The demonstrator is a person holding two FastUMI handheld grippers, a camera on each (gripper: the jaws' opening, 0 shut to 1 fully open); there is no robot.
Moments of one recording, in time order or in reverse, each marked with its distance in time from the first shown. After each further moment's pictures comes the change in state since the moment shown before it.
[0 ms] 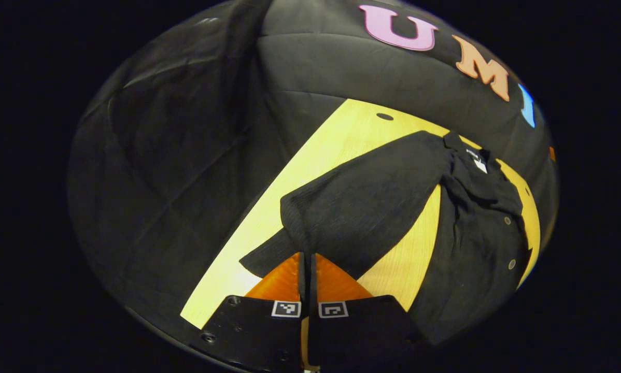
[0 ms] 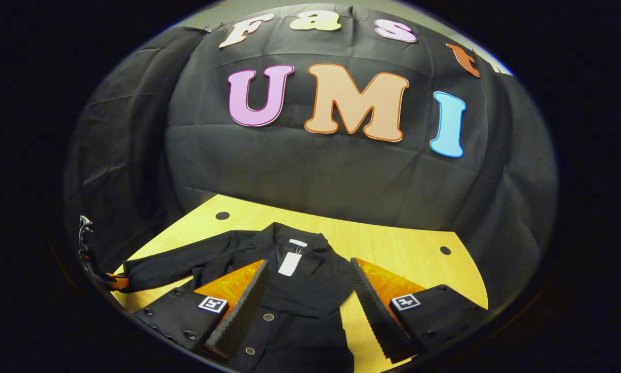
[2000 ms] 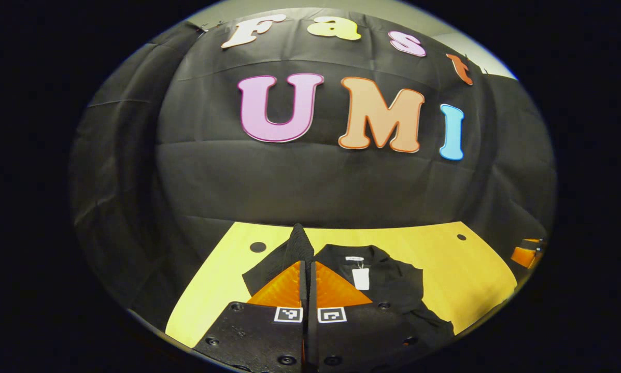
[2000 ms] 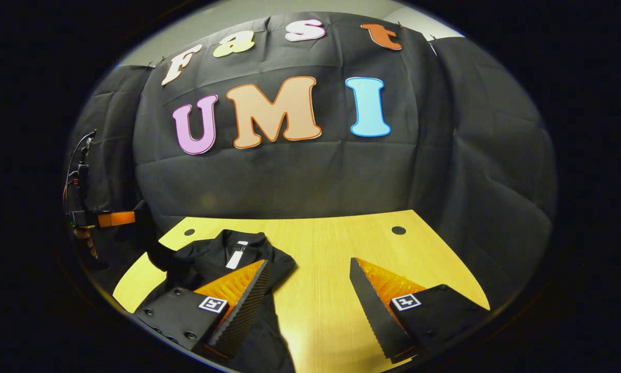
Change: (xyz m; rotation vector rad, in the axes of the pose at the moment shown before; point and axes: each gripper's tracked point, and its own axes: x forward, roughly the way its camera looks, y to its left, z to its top) left arm -0.095 -0.315 0.222 0.253 -0.465 -0.354; right arm -0.055 -0.189 -0.061 0.224 -0.037 -0.073
